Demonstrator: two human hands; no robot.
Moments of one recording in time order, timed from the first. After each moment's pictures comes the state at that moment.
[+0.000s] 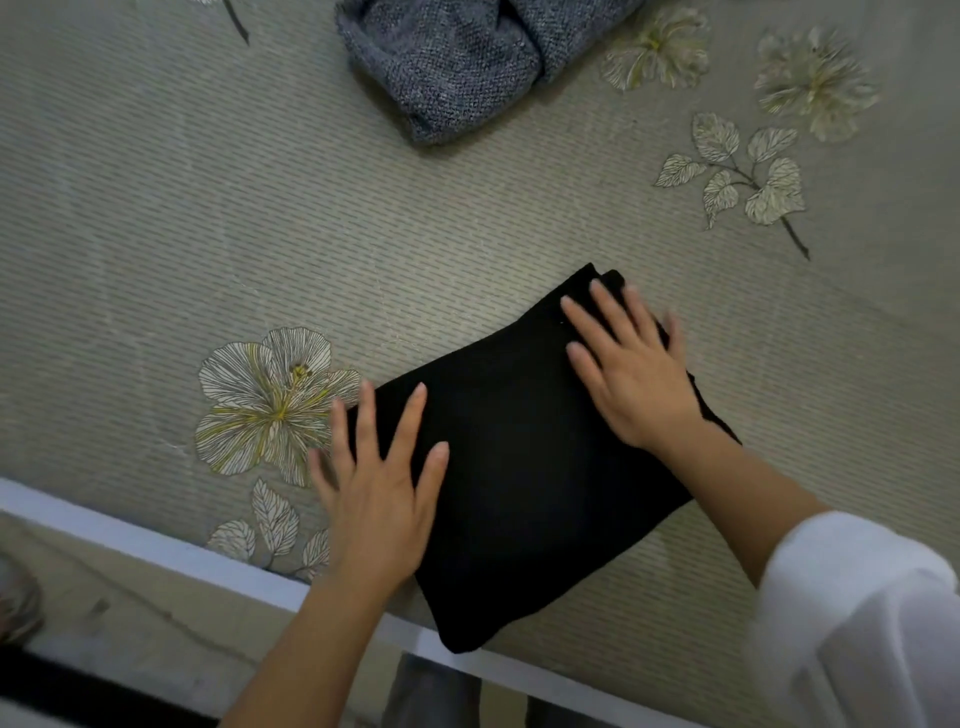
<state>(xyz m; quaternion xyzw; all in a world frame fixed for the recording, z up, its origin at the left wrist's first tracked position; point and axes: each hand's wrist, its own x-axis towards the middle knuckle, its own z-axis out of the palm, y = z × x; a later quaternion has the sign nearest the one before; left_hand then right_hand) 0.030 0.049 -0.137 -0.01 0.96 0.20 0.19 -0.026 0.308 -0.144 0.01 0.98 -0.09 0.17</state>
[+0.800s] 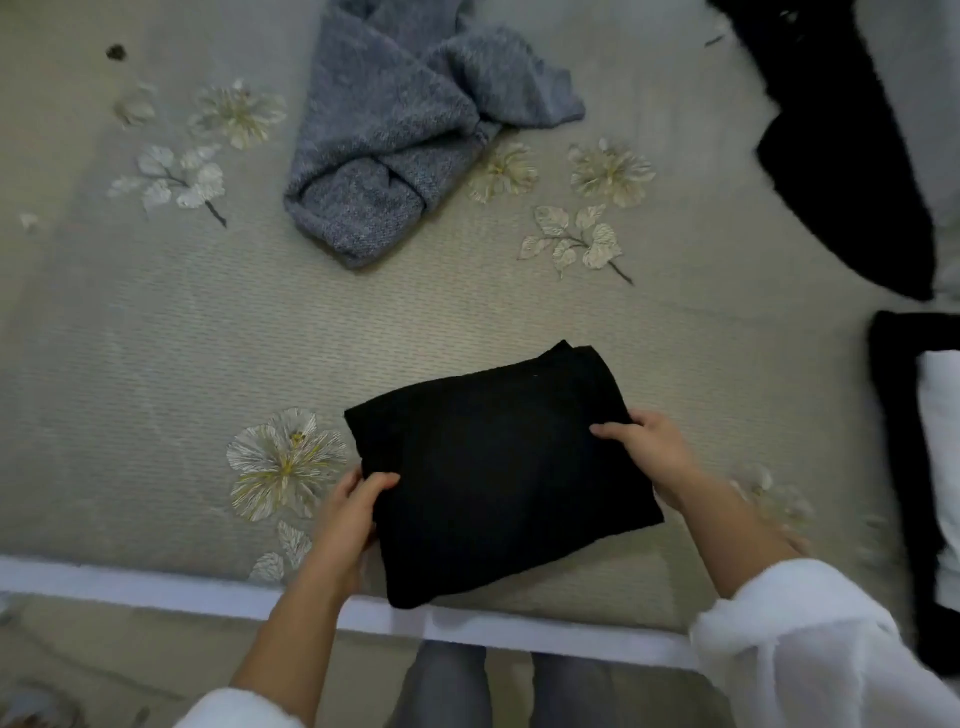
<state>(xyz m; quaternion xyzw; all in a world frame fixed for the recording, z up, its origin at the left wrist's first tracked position) 0.020 0.047 -0.043 -0.29 0.66 0.60 0.35 0.077 0.358 -0.028 0.47 0.65 -0.58 0.16</state>
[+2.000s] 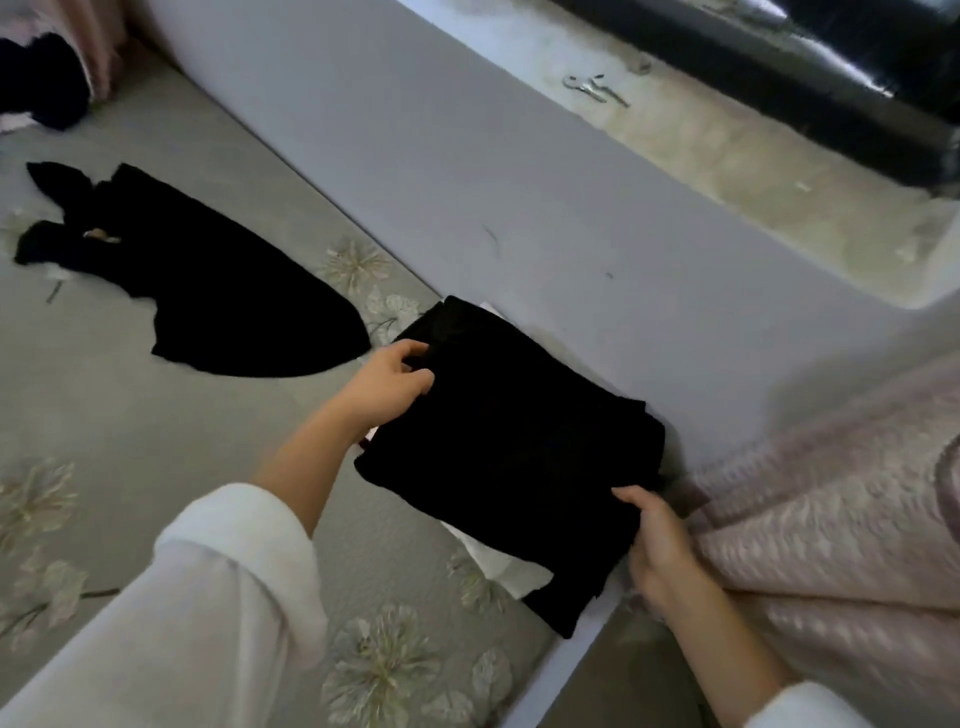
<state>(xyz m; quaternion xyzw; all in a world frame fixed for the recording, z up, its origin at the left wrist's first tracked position) 0.151 0.766 0.096 0.42 0.70 0.25 0.52 0.457 0.696 0.049 0.65 0.13 -0.67 -0.33</state>
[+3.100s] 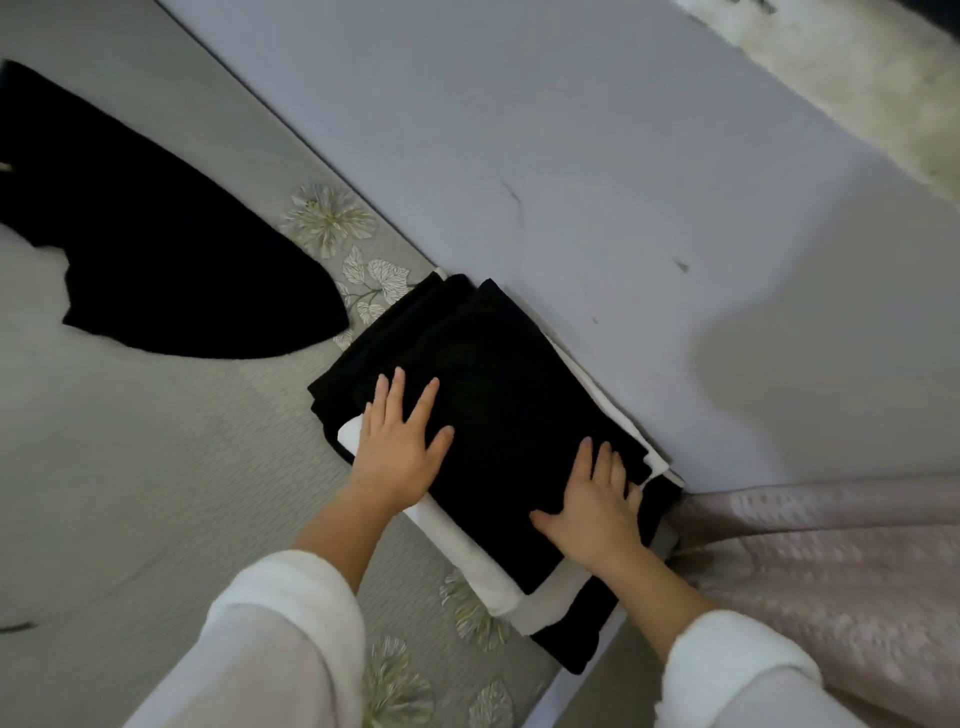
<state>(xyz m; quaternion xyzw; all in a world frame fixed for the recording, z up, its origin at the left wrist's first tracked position) 0.162 0.750 -0.050 0.60 0.74 0.08 0.29 0.388 0.752 -0.018 0.67 0.67 -0.25 0.20</state>
